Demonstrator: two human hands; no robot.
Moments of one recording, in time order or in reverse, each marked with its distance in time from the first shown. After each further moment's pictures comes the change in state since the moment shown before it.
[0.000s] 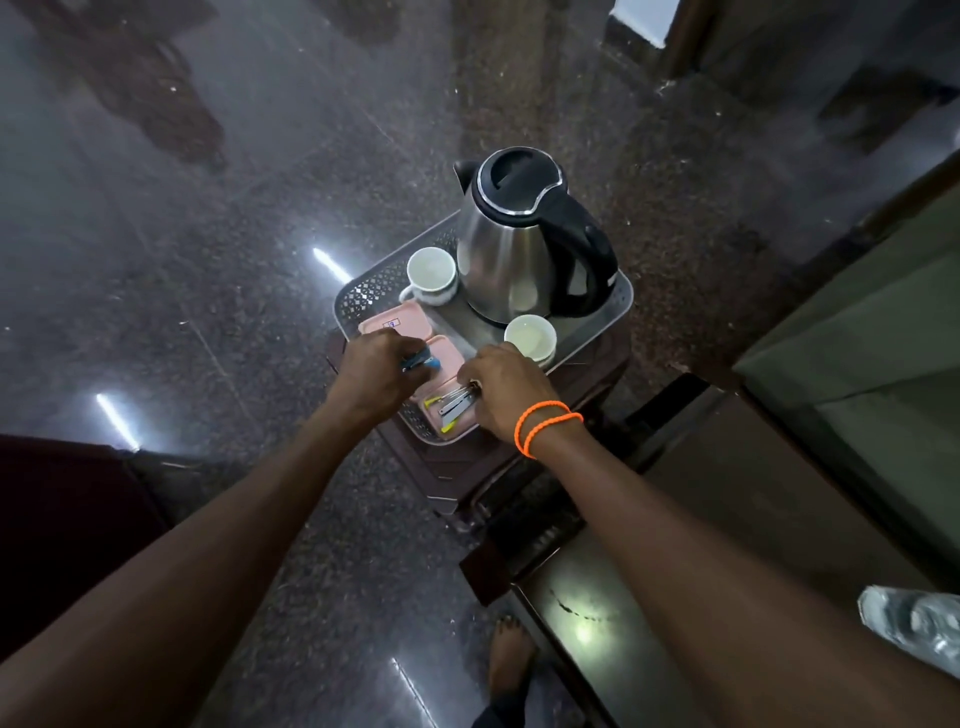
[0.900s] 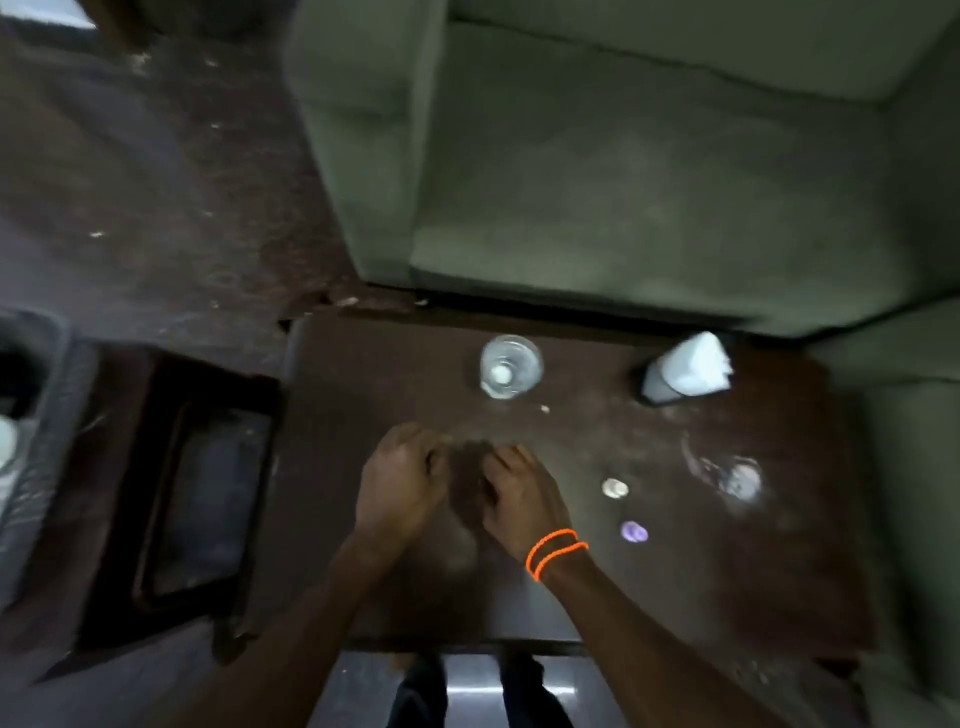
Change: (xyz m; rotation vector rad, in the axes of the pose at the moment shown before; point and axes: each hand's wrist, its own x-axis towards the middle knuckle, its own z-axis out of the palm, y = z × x) left_hand -0.172 0.375 0.234 -0.178 -0.433 0.569; right_hand -0.442 0.198 0.084 0.142 0.487 0.860
